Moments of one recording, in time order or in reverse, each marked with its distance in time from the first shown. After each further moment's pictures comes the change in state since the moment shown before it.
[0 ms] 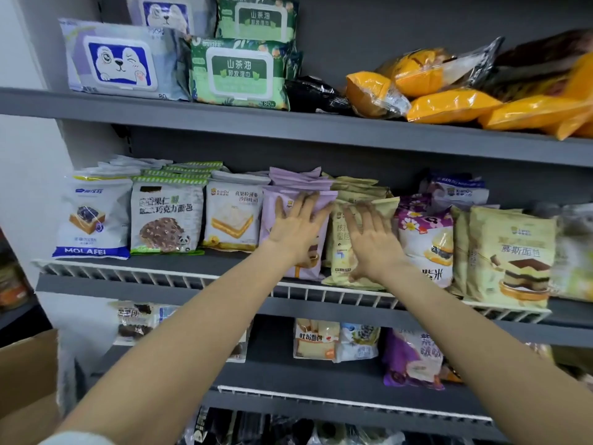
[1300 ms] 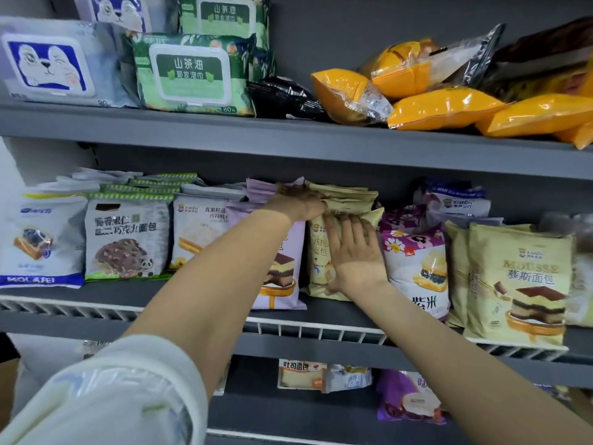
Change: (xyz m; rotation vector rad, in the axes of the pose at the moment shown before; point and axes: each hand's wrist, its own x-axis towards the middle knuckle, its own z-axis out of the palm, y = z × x) left_hand 0.139 -0.002 -0.015 -0.214 -0.273 -0.130; right_hand 0.039 0.012 0.030 -0.108 0.173 -0.004
